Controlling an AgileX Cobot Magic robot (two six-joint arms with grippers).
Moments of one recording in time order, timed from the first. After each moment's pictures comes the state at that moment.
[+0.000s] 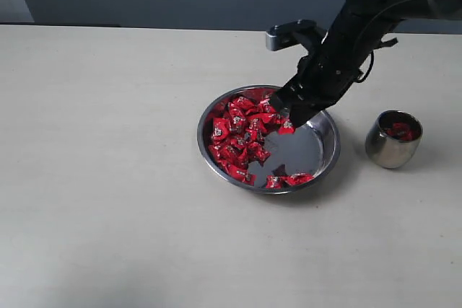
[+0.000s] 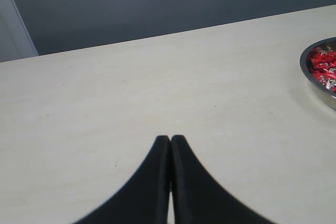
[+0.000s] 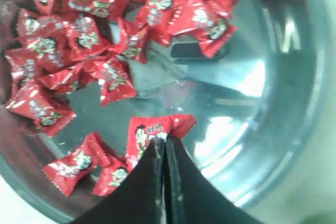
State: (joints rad) left arm -0.06 0.00 0.00 0.13 0.31 -0.05; right arm 0.34 1.96 -1.39 0.28 0.94 -0.42
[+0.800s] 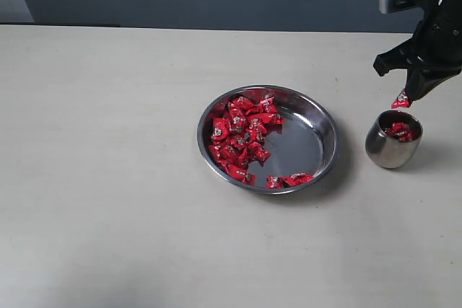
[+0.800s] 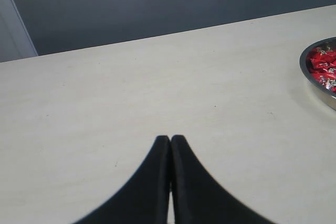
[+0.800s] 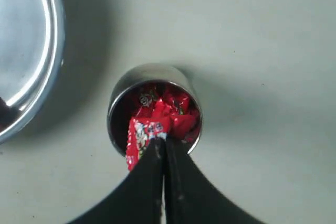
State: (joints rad) left arm -0.06 0.00 0.00 0.13 0.31 -0.05; right arm 0.09 1.80 -1.39 0.00 1.13 -0.21
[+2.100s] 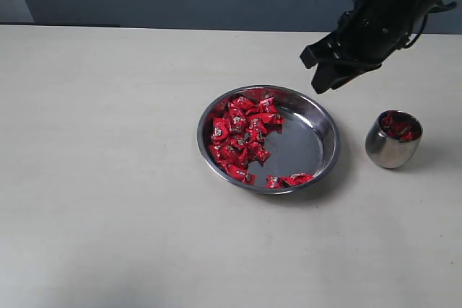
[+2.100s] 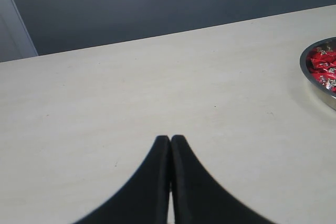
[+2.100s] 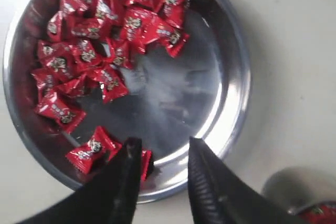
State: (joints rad) left arm -0.06 0.00 0.00 0.13 0.31 -0.05; right arm 0.25 1.80 -1.39 0.32 1.00 -0.40
